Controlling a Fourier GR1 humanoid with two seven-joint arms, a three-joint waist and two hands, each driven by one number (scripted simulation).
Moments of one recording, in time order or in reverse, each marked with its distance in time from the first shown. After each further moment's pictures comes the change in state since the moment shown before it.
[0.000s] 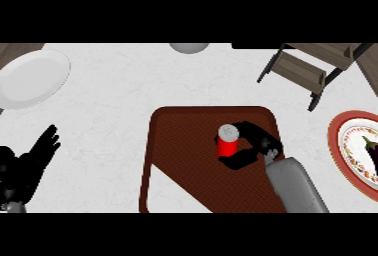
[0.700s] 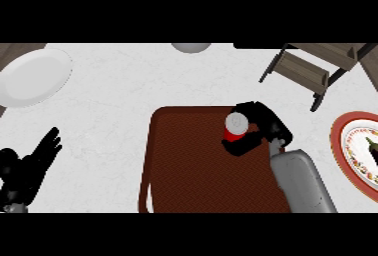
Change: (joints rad) left arm 0.003 -0.017 0.010 0.018 -0.025 -0.015 -0.016; right arm -0.045 0.018 -0.056 -0.156 0.106 -0.196 0.160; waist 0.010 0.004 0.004
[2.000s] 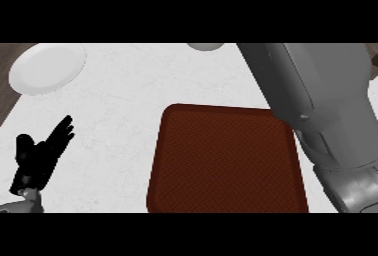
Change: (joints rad) left arm -0.080 -0.014 -0.043 0.009 -0.025 -0.001 0.025; right arm -1.147 -0.072 -0.114 0.499 0.914 -0.192 0.626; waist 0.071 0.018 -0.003
